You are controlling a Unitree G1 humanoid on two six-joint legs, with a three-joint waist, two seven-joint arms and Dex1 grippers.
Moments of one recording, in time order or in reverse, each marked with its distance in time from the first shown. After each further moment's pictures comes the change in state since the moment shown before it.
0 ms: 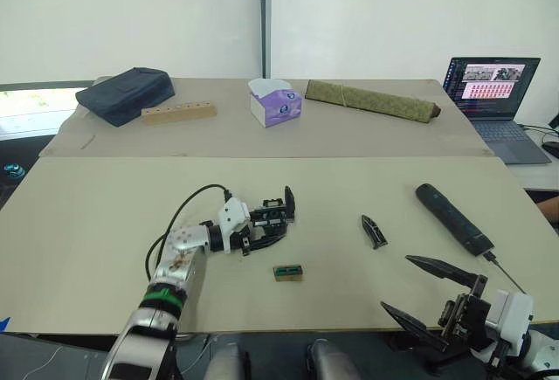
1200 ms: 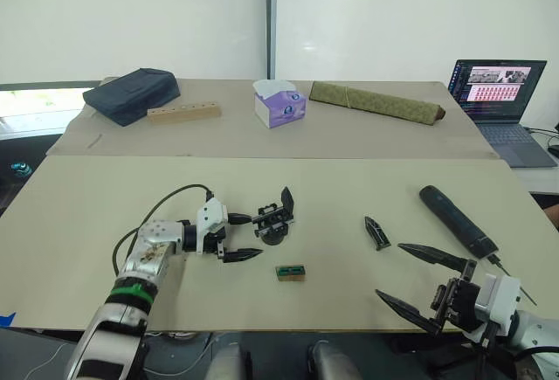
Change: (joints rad) left arm -0.174 0.162 -0.067 0.246 -0.078 0.005 -0.293; right arm -0.119 -0.028 0.033 0.062 -0.009 0.003 0.023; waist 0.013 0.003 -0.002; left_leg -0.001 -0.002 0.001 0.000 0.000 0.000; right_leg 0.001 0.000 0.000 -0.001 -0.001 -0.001
